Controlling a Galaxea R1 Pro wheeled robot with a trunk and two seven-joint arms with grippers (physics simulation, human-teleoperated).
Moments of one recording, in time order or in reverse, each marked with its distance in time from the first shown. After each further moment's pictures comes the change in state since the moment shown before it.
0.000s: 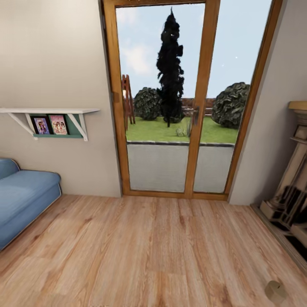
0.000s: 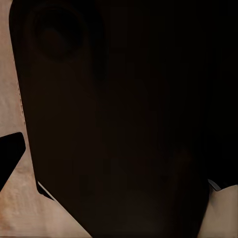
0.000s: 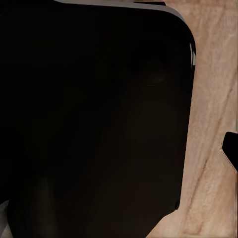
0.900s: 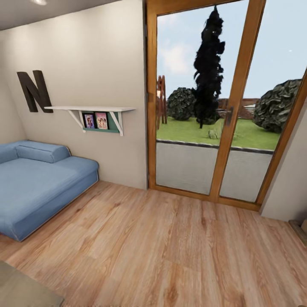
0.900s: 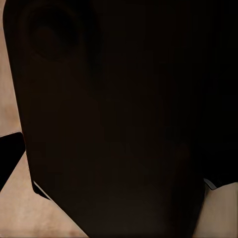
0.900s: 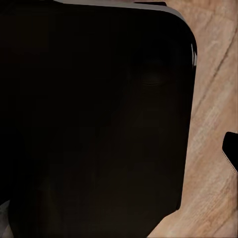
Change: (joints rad) left arm 0.000 -0.006 0.000 0.002 0.000 0.000 -0.001; right arm 0.000 0.001 0.000 0.000 0.000 -0.001 0.000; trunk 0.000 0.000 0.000
